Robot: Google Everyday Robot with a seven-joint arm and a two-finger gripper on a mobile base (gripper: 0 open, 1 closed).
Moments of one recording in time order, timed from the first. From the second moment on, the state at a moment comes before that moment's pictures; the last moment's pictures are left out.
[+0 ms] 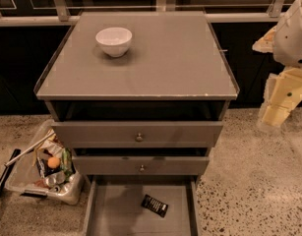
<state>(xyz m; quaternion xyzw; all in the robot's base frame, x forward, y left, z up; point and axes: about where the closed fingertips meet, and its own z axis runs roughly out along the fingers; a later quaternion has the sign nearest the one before) 0.438 -0.217 0.977 -0.60 0.78 -0.03 0.16</state>
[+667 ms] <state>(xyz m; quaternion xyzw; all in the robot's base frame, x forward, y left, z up) 0.434 -0.207 0.961 -0.61 0.78 -0.02 0.16</state>
